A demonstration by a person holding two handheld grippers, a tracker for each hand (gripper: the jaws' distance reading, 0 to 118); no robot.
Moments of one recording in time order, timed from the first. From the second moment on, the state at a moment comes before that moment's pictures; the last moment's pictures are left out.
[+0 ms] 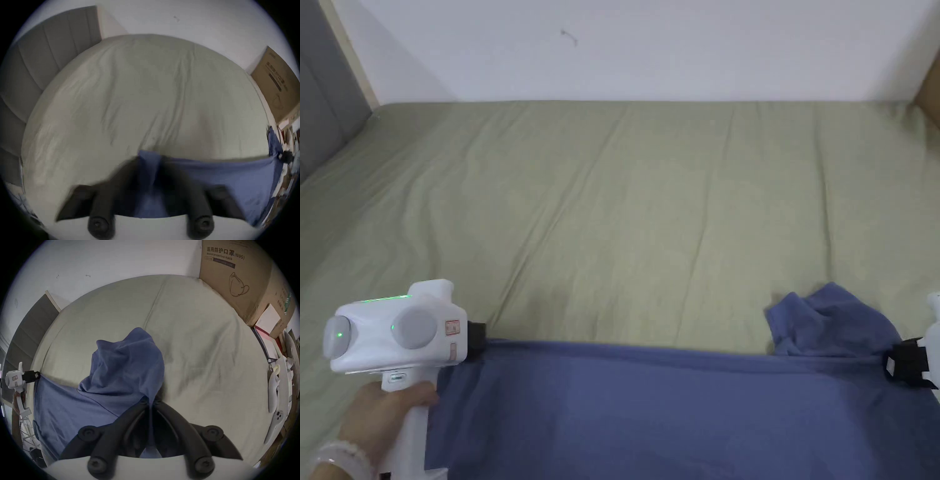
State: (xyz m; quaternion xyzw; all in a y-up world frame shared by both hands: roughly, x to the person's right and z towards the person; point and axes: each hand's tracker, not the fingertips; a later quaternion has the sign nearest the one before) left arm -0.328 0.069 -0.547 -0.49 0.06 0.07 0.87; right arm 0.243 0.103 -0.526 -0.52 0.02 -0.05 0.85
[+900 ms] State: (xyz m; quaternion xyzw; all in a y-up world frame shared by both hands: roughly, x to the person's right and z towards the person) left arm -0.351 0.109 -0.247 -0.50 0.01 0.04 0.86; right arm 0.246 0.110 -0.226 -0.56 0.03 -0.08 0.82
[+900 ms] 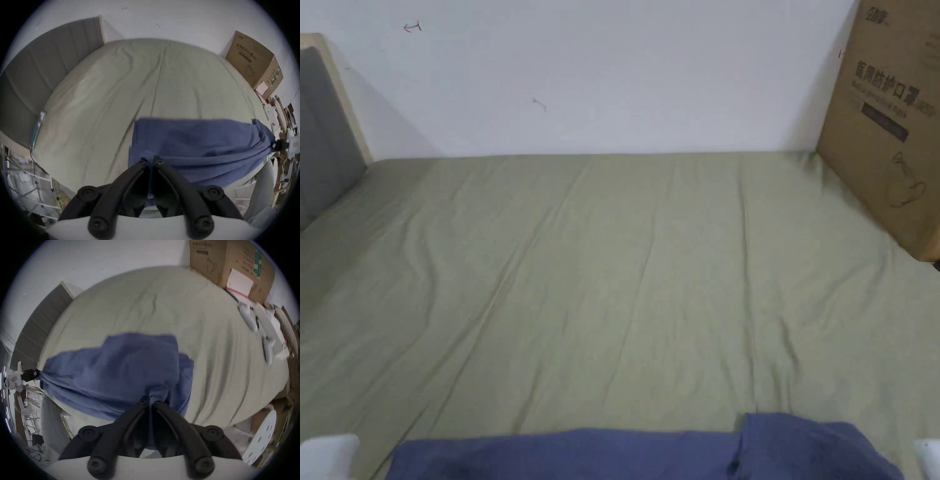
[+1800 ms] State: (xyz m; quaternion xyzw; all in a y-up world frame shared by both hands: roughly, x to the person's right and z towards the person) left arm -0.434 0.100 -0.207 -0.44 0.05 0.29 0.85; right arm 0.016 0.126 -0.272 -0.45 0.15 -0.01 0.88
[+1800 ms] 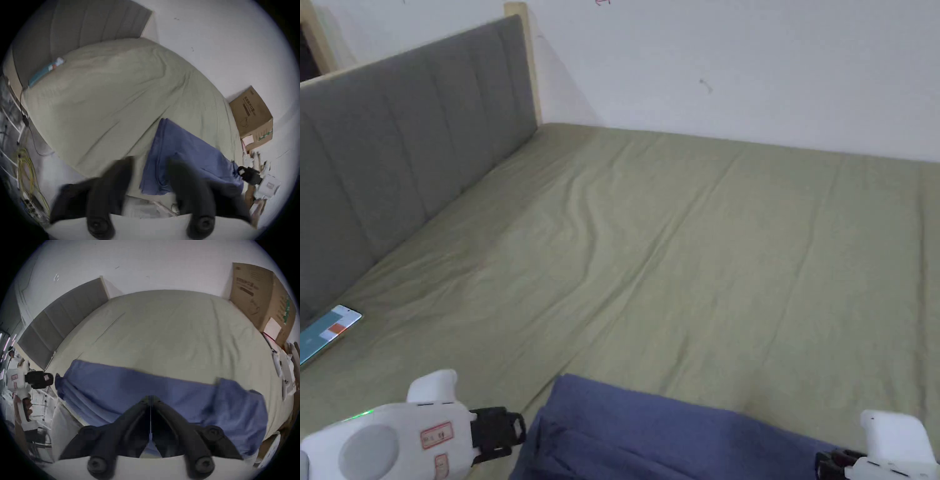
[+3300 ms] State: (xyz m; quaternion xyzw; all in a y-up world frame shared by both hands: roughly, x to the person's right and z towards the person) left arm -0.099 0.158 -0.301 -0.50 -0.33 0.08 0.80; right arm 0.191 0.126 -0.212 -0.45 0.04 -0.12 0.88
